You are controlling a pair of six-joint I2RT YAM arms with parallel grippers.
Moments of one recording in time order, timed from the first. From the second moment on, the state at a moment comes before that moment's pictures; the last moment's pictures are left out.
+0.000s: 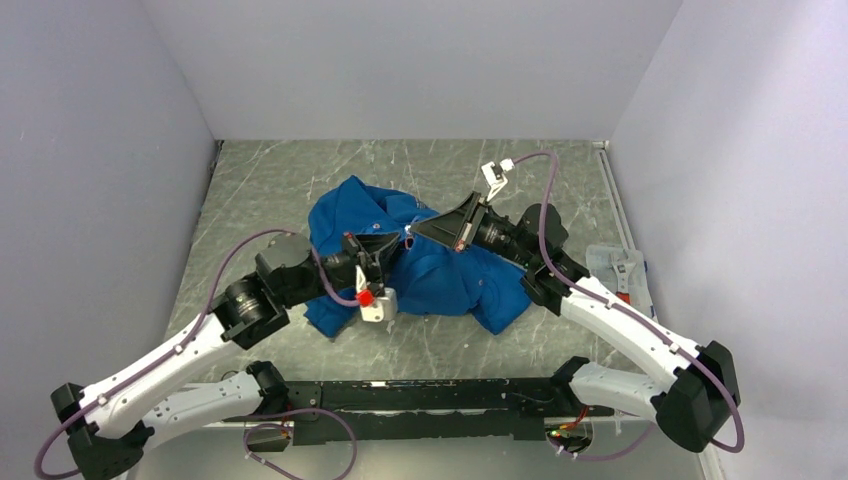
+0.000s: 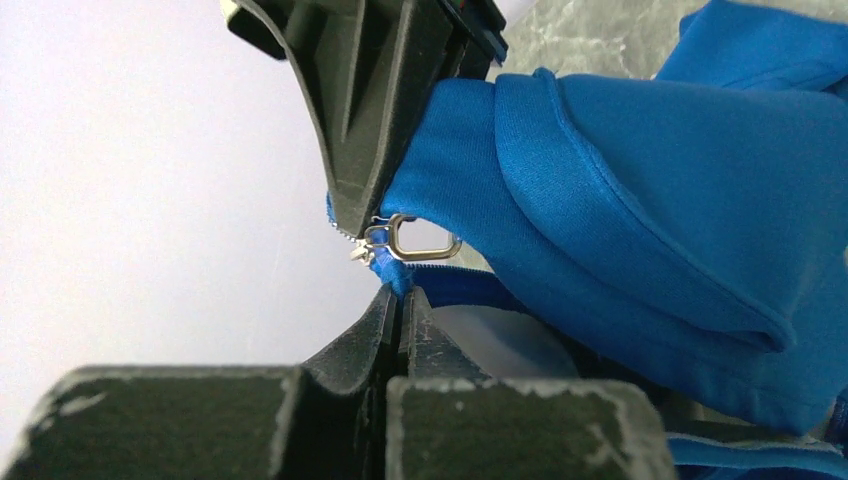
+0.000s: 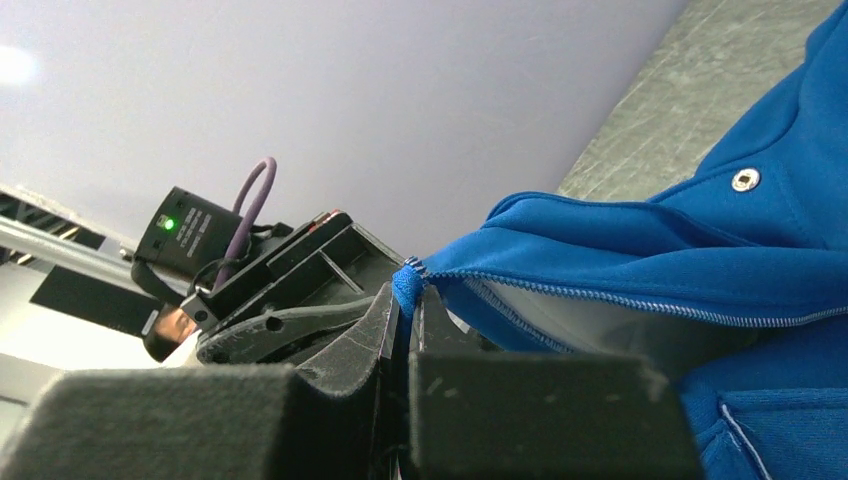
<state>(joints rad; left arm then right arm) -0.90 0.85 0.89 -0.14 0.23 1.10 0.67 1.08 0.80 0.42 -0.47 1.09</state>
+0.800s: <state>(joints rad) -0.72 0.79 0.87 -0.18 0.56 0.95 0.68 1.04 0.89 0.18 -0.53 0.91</state>
